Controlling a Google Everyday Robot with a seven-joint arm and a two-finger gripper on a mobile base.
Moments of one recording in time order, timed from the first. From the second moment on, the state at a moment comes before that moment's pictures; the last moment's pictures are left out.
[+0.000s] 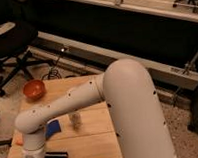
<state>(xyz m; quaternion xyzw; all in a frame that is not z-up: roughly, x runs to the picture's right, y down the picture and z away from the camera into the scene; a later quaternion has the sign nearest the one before) -0.281 0.370 0.588 -0.63 -0.04 0.04 0.77</state>
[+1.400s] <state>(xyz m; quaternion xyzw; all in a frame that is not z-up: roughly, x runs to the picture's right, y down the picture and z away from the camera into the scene) -0.274 0.392 0.650 -0.60 -0.03 0.02 0.80</state>
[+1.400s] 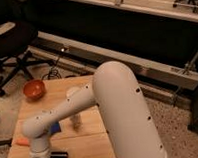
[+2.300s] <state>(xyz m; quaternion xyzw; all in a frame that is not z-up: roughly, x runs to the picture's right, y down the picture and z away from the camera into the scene) -0.294 0.371 0.690 -0.59 -0.02 0.00 0.81</state>
